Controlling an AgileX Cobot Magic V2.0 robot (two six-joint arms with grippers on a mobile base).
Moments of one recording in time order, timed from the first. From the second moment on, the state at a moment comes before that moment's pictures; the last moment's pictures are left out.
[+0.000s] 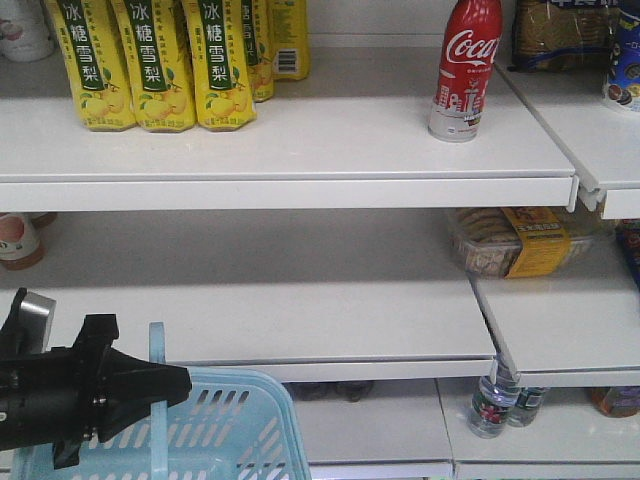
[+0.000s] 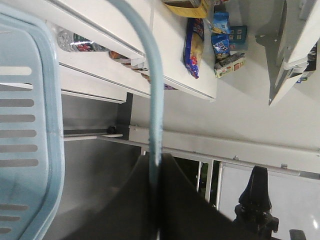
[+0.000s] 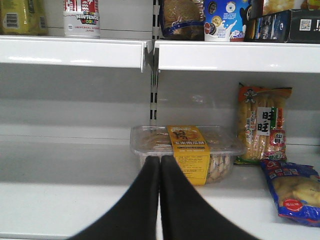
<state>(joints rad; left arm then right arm) -0.02 1.25 -0.44 -1.58 0.96 0.61 0.02 -0.01 0.03 -0.07 0.04 0.03</state>
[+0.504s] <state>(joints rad) -0.02 1.25 -0.44 -1.58 0.96 0.61 0.02 -0.01 0.03 -0.07 0.04 0.03</state>
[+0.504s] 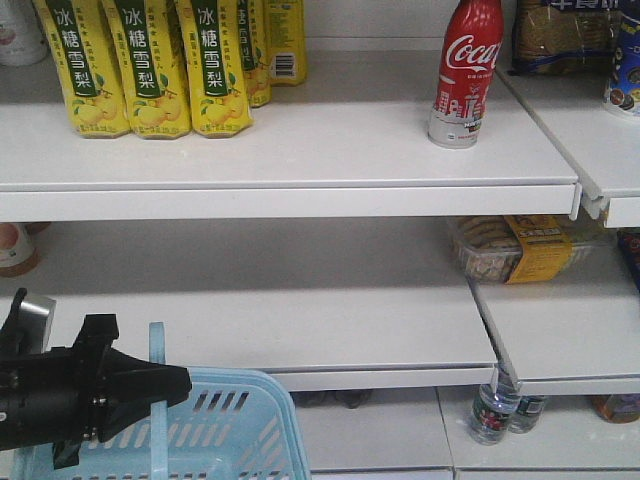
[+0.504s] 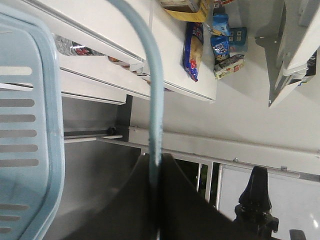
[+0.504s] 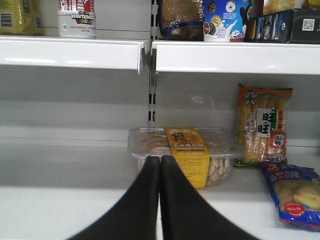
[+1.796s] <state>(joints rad) -0.02 1.25 -0.44 -1.58 0.96 0.61 0.02 -0.01 0.03 -0.07 0.04 0.03</state>
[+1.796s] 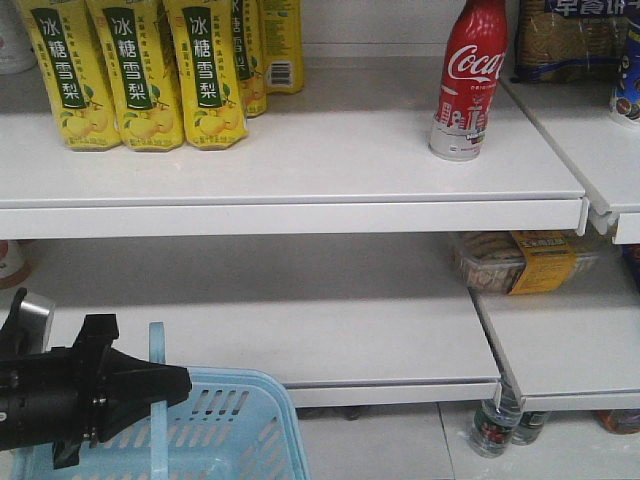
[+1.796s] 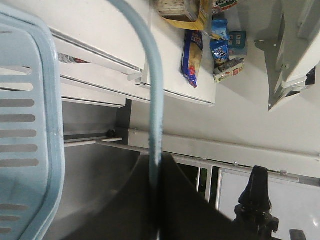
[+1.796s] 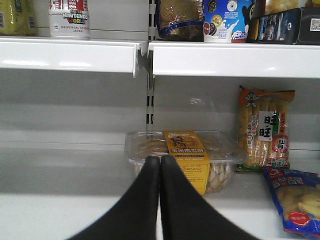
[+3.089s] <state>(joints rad) -0.02 1.25 -0.44 -1.58 0.96 0.61 0.02 -0.01 0.03 -0.07 0.04 0.03</state>
